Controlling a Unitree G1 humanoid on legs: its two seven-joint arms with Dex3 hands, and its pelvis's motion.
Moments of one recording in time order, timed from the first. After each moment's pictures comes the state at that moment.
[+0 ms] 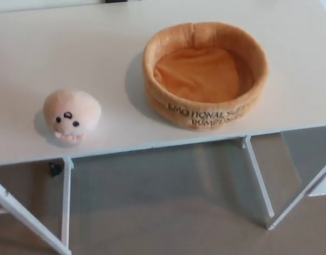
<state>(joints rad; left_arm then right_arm) 0.05 0.33 0.30 1.21 -0.18 -0.26 -0.21 0.14 -0.41 -0.26 1.25 0.04 -0.43 0.03</state>
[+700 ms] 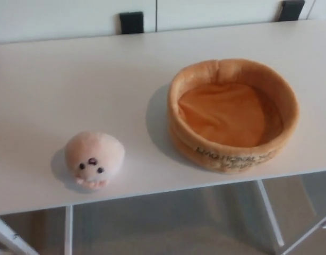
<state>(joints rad) 0.12 0.36 0.09 1.11 -0.04 -0.39 -0.16 0.15 -0.40 -0.25 1.26 0.04 -0.43 0.02</state>
